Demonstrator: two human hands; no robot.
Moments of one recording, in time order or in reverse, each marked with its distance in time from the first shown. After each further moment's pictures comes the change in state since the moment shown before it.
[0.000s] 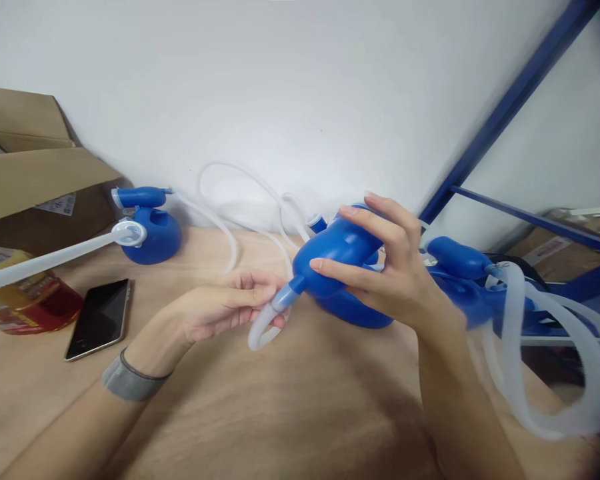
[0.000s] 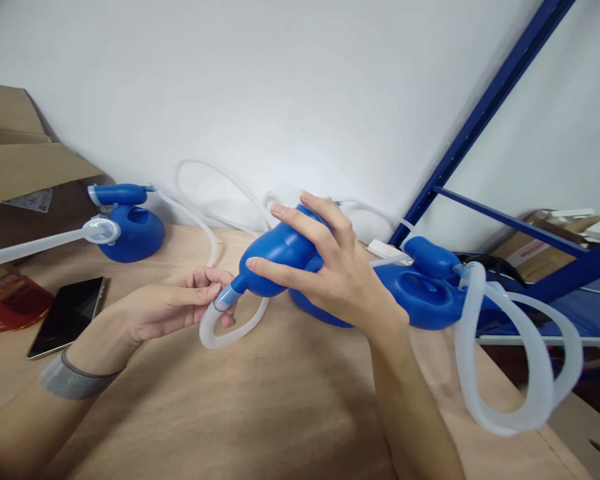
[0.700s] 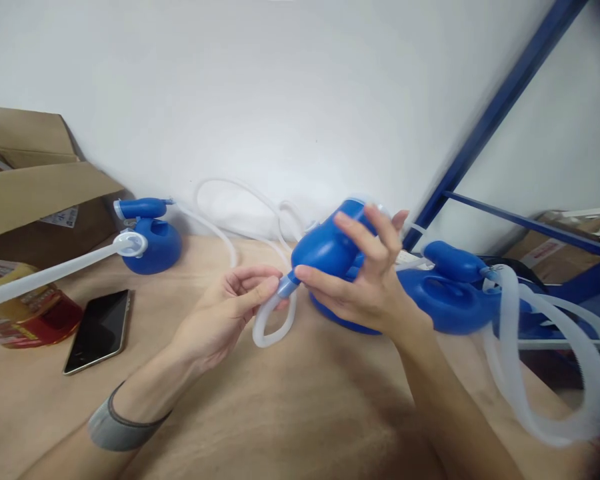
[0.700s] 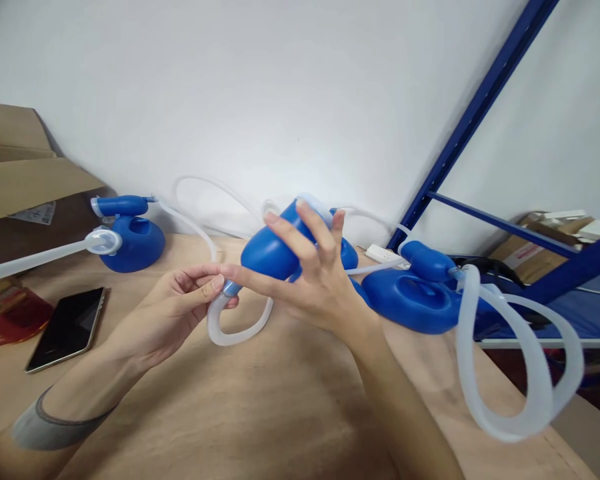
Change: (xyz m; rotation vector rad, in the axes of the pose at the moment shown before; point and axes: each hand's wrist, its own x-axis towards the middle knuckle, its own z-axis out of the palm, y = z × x) left_hand -0.001 0.000 0.041 -0.169 0.417 0.322; right_hand 0.007 -0.017 0.023 0.050 0.259 0.025
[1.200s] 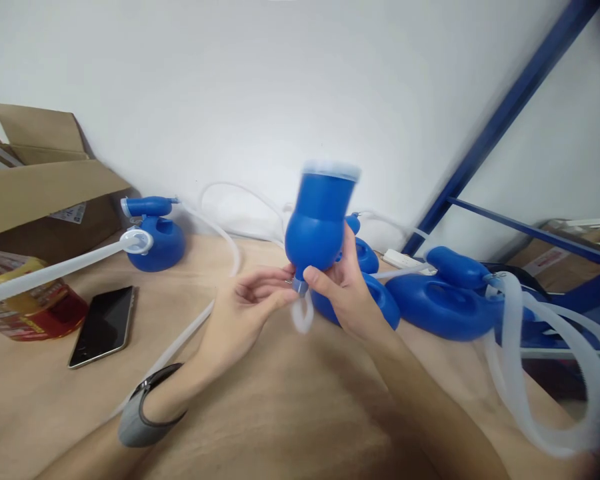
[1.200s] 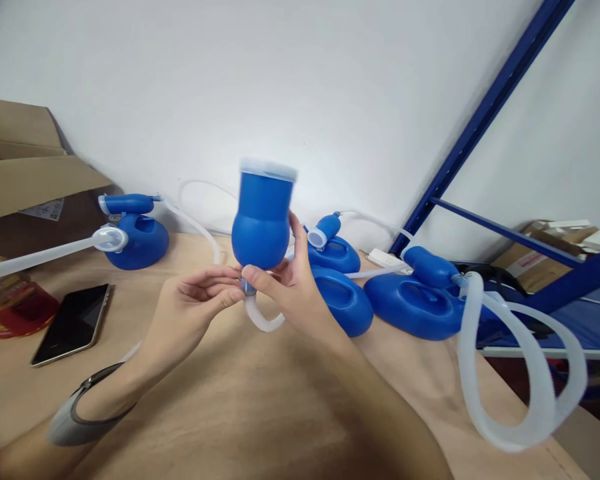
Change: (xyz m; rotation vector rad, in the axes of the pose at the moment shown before) left_hand 0.004 -0.022 0.004 0.199 0.051 0.363; right_hand 0.018 -0.046 0.026 1.589 -0.094 1.035
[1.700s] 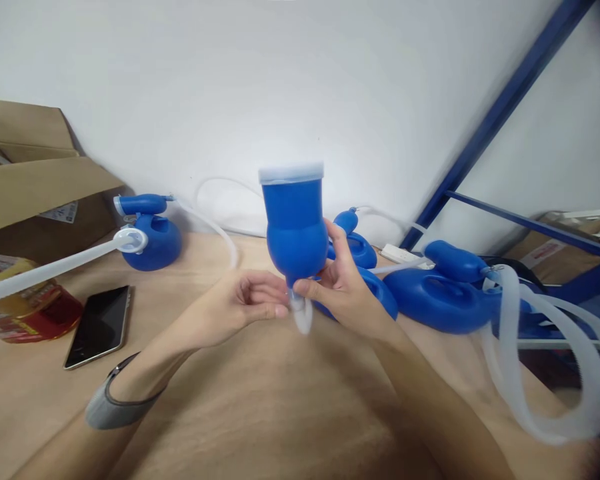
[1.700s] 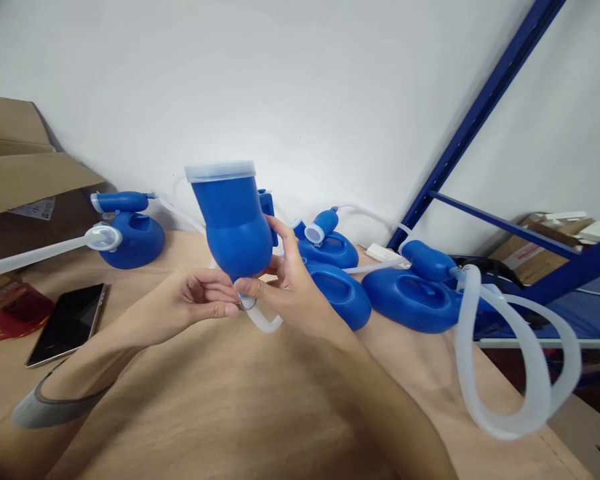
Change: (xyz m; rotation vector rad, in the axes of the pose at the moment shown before) left_hand 0.020 0.023 -0.027 0.253 -0.547 -0.297; right_hand -0.002 -0.003 -0.012 -0.083 -0.123 0.054
